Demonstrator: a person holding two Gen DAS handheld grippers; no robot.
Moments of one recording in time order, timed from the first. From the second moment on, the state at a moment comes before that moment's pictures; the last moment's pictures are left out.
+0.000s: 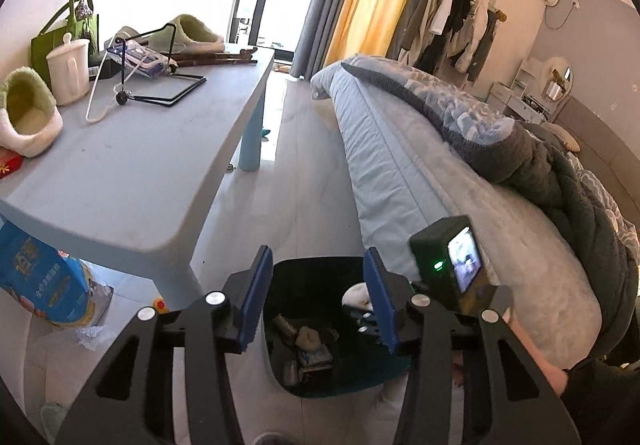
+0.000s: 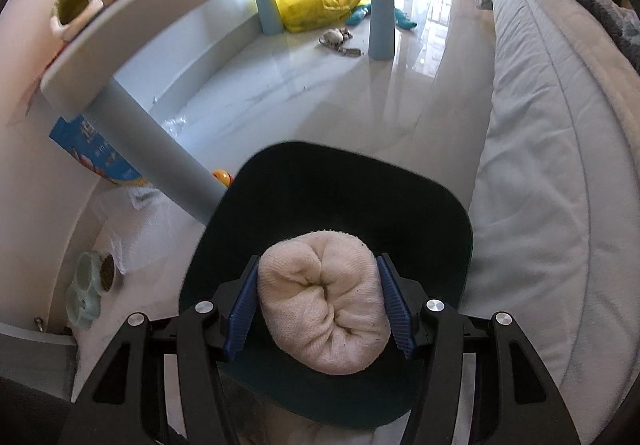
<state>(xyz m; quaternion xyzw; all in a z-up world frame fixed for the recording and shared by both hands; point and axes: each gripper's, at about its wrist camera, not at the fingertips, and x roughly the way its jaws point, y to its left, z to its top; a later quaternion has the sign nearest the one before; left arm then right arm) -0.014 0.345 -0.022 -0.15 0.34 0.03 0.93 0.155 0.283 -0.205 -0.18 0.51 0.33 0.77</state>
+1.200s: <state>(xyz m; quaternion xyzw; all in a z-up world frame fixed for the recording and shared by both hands) -0.011 0.285 0.043 -0.12 0.28 0.03 0.95 0.134 0.217 -0.101 -0.12 0.42 0.35 0.83</state>
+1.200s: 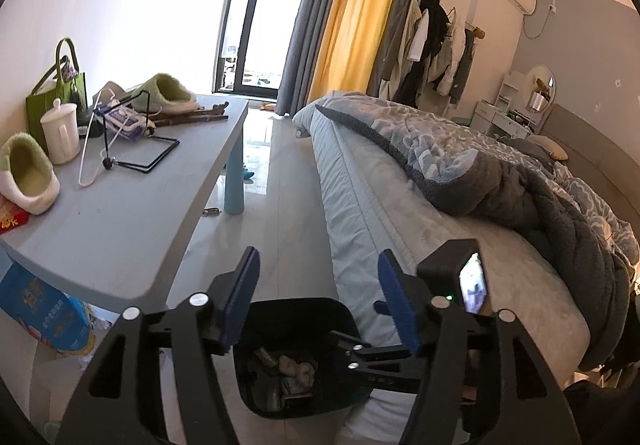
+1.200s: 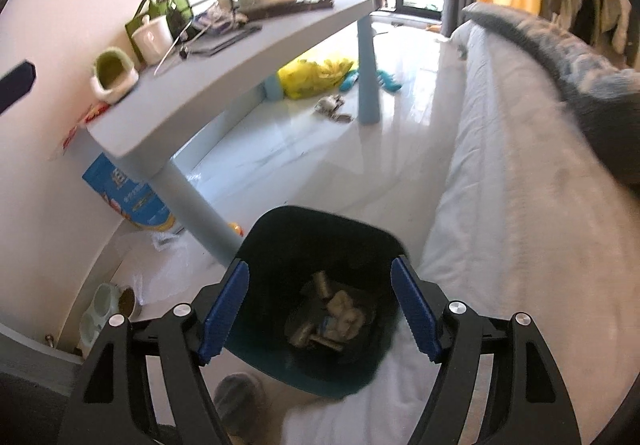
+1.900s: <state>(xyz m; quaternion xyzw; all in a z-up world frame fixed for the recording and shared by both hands) -0.006 0.186 0.051 -0.06 0.27 0.06 0.96 0.084 -0.008 -0.010 -0.06 0.29 0.20 0.93</state>
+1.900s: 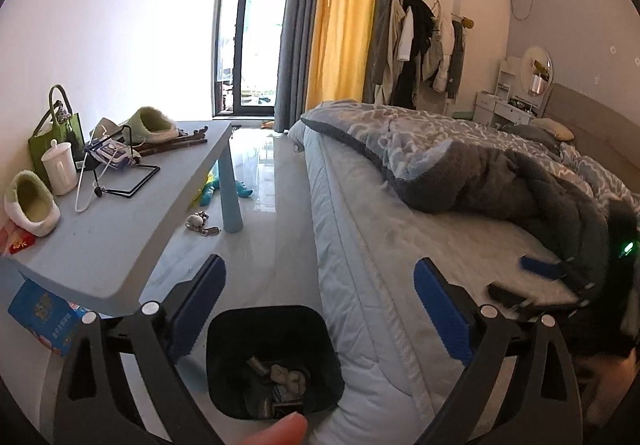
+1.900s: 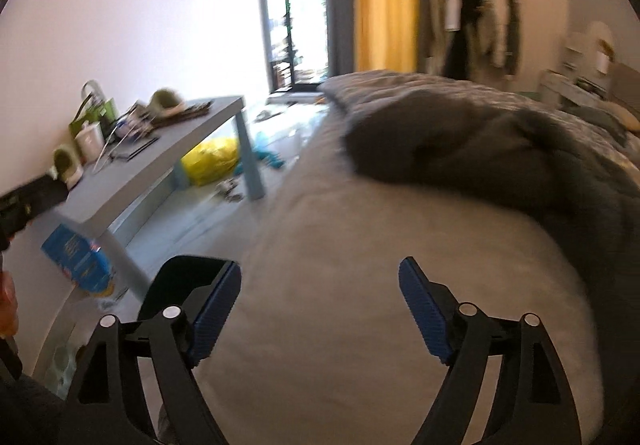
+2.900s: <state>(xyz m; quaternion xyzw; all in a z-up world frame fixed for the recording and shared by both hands) -0.079 0.117 0.064 -0.03 0.23 0.08 0.97 -0.040 -0.164 0.043 -0.01 0.19 0.13 0.97</state>
